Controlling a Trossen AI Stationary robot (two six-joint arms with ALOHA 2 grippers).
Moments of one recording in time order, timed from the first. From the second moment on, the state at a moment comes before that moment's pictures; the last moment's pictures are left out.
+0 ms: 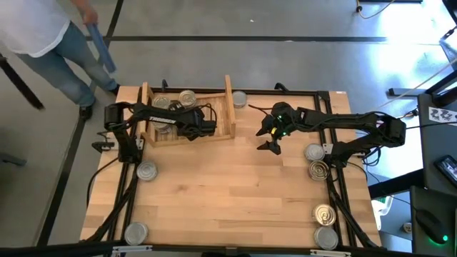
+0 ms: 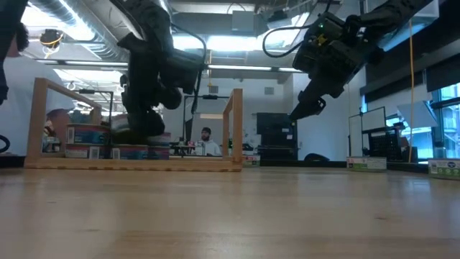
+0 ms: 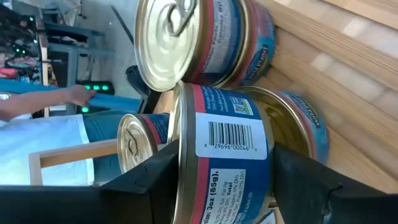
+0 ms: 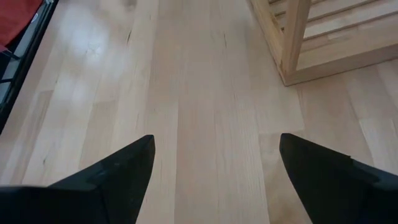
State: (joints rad) left arm 0.24 1.78 1.10 -1.11 -0.84 -0.53; right arm -0.35 1.34 0.74 -0.18 -0.48 -0.06
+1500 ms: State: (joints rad) left arm -0.02 1.59 1.19 -1.17 -0.69 -0.56; right arm -0.35 1.34 0.74 -0.18 -0.48 -0.05
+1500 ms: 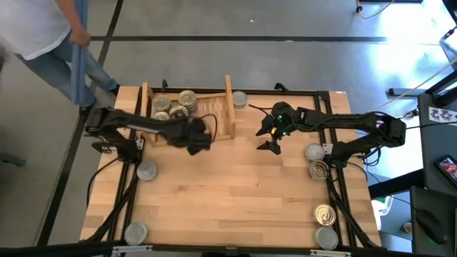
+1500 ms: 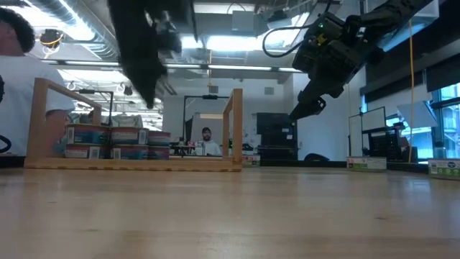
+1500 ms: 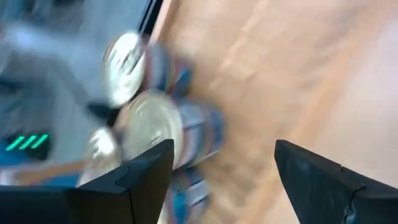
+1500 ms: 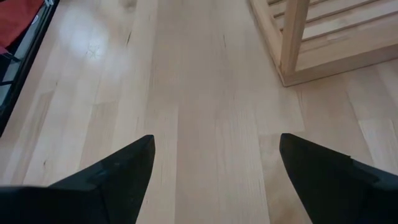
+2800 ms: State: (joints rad) left arm -0.41 1.58 0.71 0.01 -0.70 -0.60; right arm -0.66 1.23 0.83 -0.82 0.34 0.11
